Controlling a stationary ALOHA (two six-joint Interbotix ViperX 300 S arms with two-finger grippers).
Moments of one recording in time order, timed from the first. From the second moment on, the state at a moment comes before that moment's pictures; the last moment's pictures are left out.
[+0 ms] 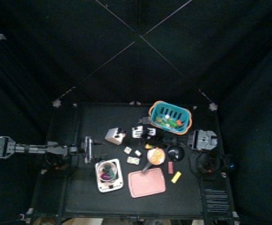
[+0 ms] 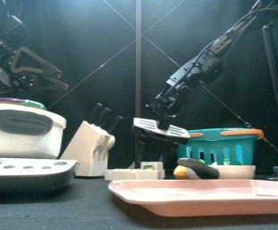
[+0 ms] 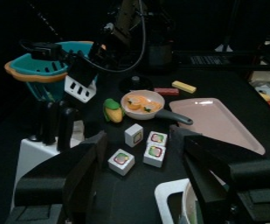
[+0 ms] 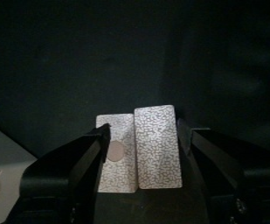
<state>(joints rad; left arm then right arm) 0.13 -0.70 1.36 0.06 -0.57 0.01 -0.26 0.34 0.31 -1.10 0.65 2.04</state>
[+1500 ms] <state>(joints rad) 0.13 -0.70 1.33 0.02 -0.57 0.01 -0.11 0.24 0.39 -1.22 0.60 2.04</state>
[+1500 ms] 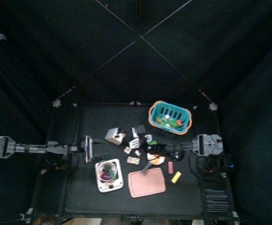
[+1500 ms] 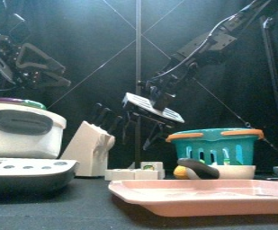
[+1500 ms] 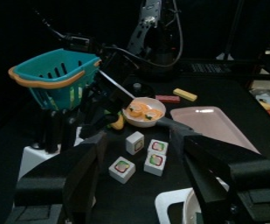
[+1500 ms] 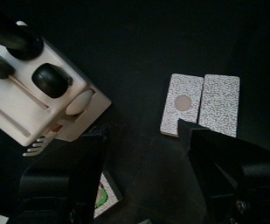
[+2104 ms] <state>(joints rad) 0.05 -0.58 1.23 -0.05 -0.57 0.01 -0.11 0.09 0.55 -1.37 0.41 2.04</state>
